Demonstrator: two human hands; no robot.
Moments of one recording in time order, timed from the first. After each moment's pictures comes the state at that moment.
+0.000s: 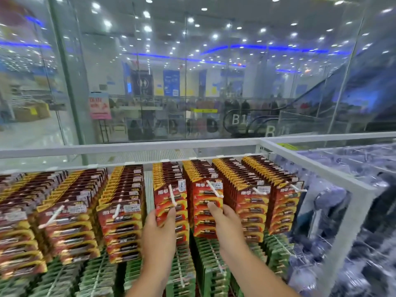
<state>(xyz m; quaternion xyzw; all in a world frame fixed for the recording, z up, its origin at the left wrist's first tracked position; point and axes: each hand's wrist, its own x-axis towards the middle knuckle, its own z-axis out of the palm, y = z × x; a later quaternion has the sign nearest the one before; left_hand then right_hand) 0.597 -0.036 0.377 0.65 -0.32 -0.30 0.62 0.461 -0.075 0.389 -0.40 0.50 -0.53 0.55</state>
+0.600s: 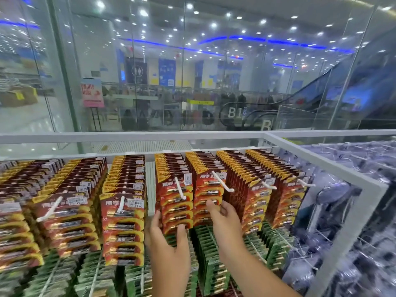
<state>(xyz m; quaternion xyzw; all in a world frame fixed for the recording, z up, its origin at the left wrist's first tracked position) 0.584 -0.010 0.350 0.67 -0.36 -0.25 0.60 0.478 -0.078 0.364 -0.41 0.55 -0.54 0.48</state>
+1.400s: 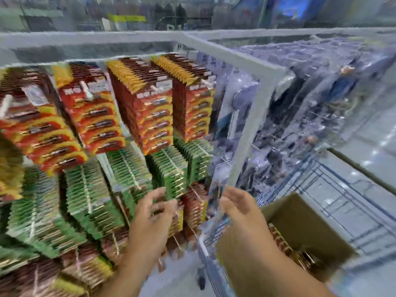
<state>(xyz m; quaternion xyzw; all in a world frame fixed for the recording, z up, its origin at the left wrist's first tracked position) 0.456 0.046 0.285 0.61 -0.48 -0.49 0.40 0.252 0.072 0.263 -0.36 0.64 -0.52 0.44</state>
